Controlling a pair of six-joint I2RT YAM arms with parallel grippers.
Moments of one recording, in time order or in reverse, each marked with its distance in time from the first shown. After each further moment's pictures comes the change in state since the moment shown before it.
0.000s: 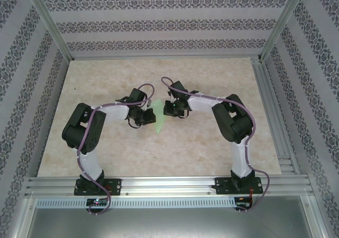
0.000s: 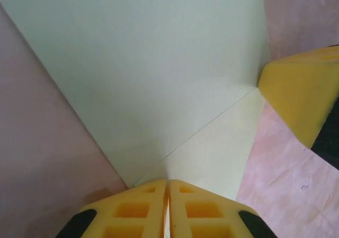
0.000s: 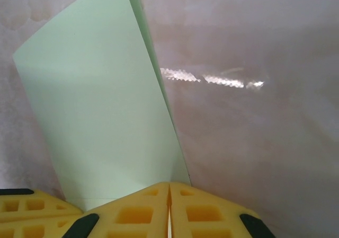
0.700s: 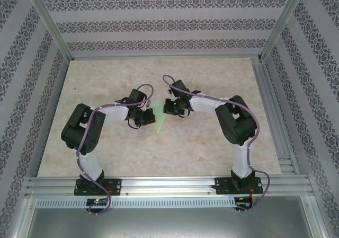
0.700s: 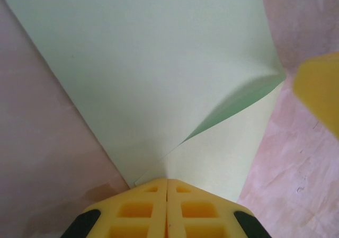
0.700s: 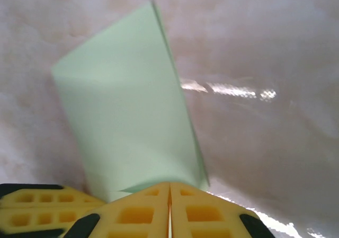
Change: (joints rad) left arm 0.002 -0.015 -0.029 0.030 -0.001 -0.036; right arm 0.000 -0.054 -0.010 0.022 0.000 0.013
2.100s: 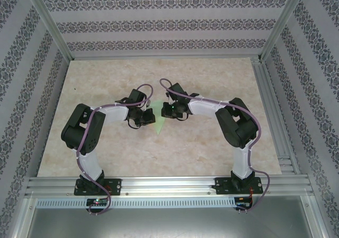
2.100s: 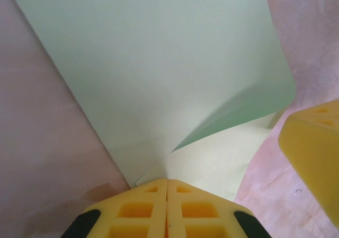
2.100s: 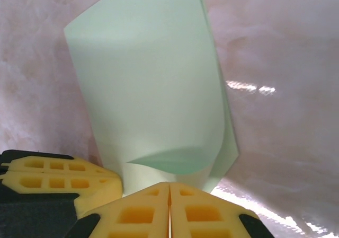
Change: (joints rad) left arm 0.000 0.000 -0.004 0.007 0.000 -0.017; right arm 0.040 -0.023 -0.039 -0.001 0.005 0.005
